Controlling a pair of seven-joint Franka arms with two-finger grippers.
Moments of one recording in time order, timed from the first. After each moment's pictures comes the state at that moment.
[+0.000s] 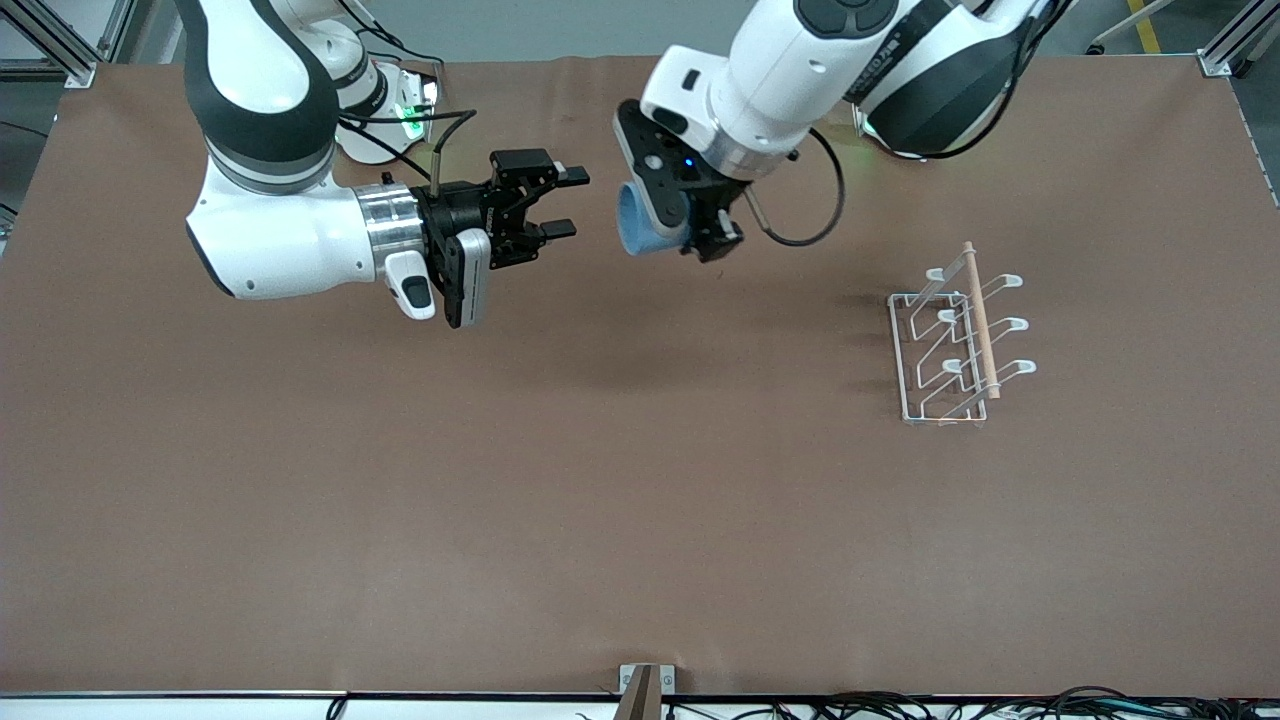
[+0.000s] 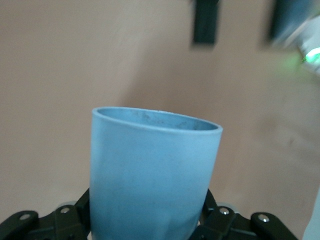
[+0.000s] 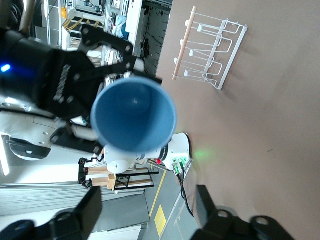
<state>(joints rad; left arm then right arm) -0.15 0.31 -0.65 -1.41 -0.05 1.73 0.41 0.31 0.18 0.09 -1.76 1.20 1.68 -0.47</state>
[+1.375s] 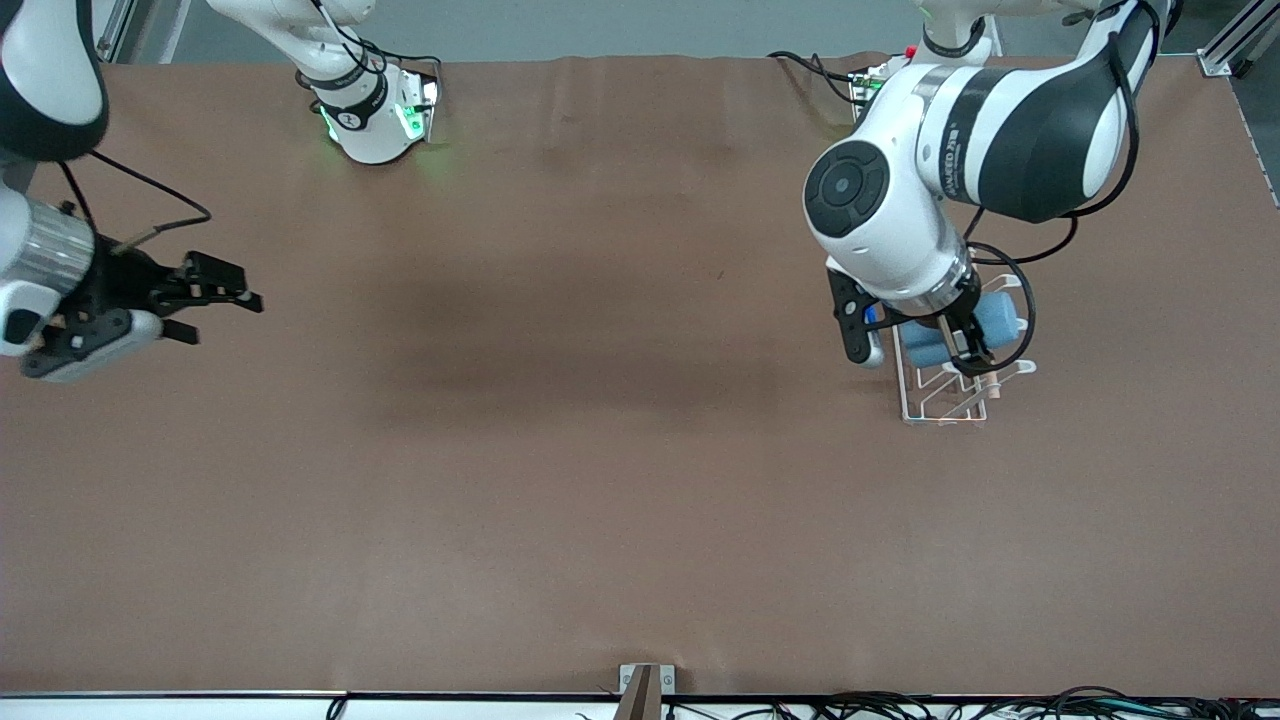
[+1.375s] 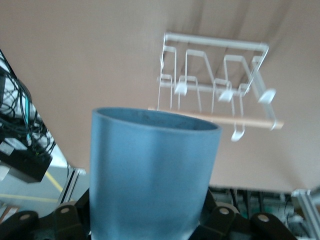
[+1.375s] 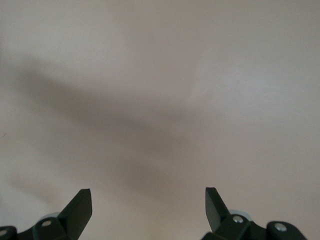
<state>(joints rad) -0.03 0.42 -0.64 -1.42 0.84 1.30 0.83 -0.09 0.07 0.08 -1.63 0.19 1.66 -0.31</state>
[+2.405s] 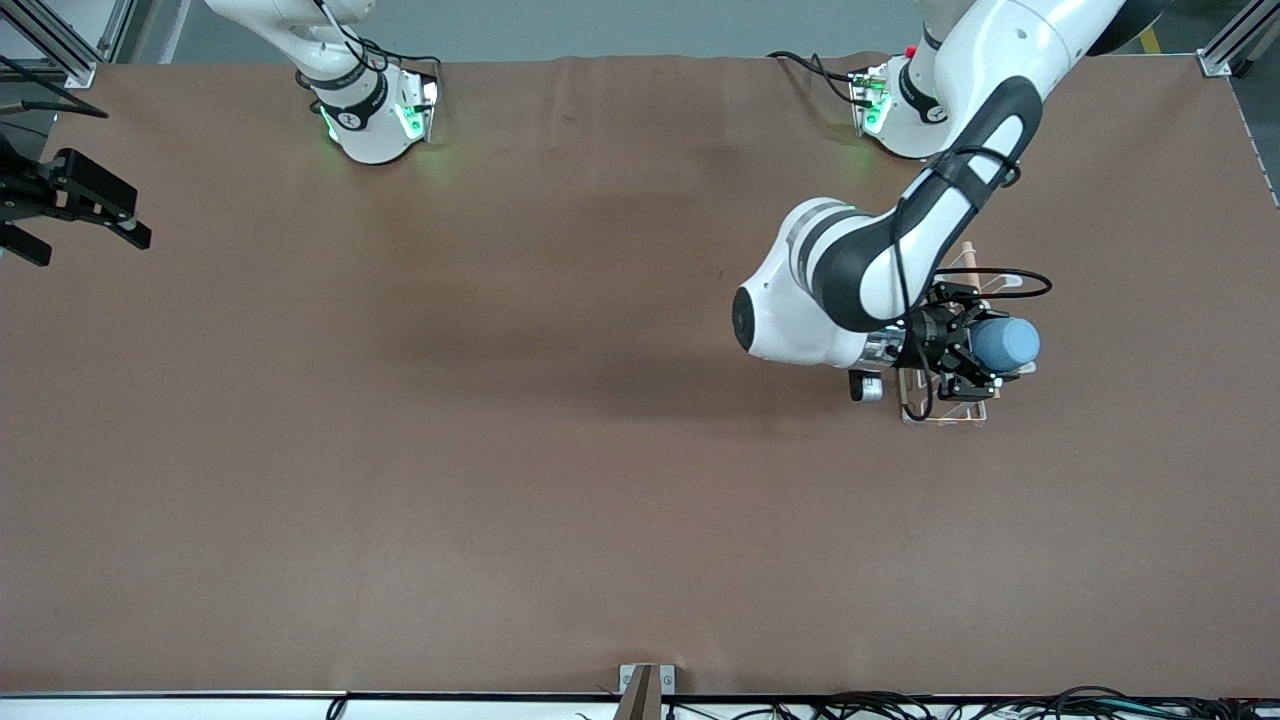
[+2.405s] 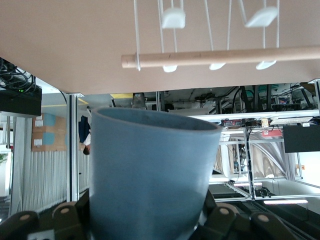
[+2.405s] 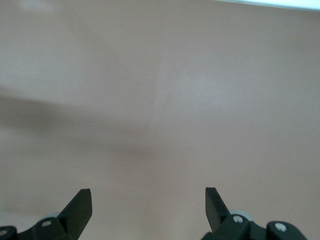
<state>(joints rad) -0.10 0.65 -0.64 -1.55 1.26 1.04 0.78 -0.06 0.07 0.09 -1.29 0.05 1.38 -0.10</state>
